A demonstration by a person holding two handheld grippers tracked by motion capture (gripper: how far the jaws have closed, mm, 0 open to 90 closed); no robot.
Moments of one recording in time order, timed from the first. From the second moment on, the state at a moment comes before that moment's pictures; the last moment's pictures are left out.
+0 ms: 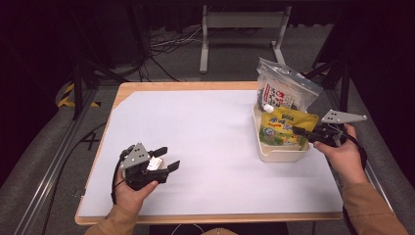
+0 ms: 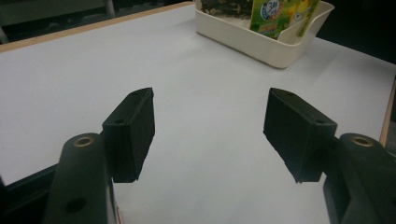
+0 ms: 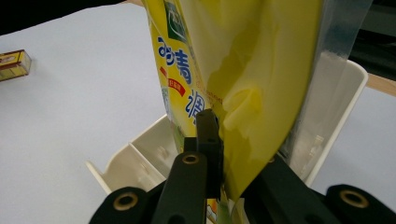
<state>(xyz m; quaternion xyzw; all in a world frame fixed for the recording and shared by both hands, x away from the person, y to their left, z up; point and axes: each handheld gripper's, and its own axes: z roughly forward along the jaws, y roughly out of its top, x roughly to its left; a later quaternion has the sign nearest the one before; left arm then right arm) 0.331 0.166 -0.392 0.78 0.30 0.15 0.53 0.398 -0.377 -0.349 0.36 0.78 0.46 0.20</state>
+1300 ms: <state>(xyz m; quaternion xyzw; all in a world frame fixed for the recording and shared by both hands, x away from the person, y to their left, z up) 0.333 0.202 -0.388 0.80 0.37 0.18 0.44 0.342 -0.379 -0.319 0.37 0.76 0.47 0.25</state>
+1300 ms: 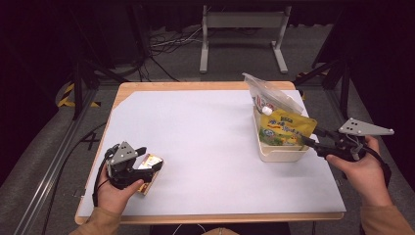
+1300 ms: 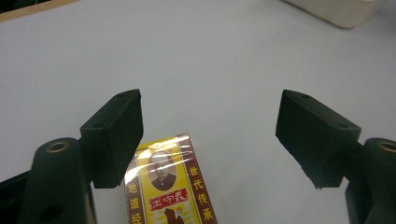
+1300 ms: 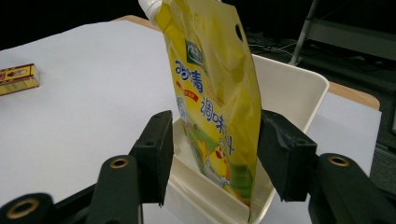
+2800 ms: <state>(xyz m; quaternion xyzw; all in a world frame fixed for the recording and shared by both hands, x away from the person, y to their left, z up) 0.354 0.212 -0.423 0.83 0.48 0.08 0.27 0.318 -0.329 -0.337 0.33 0.80 0.46 0.20</state>
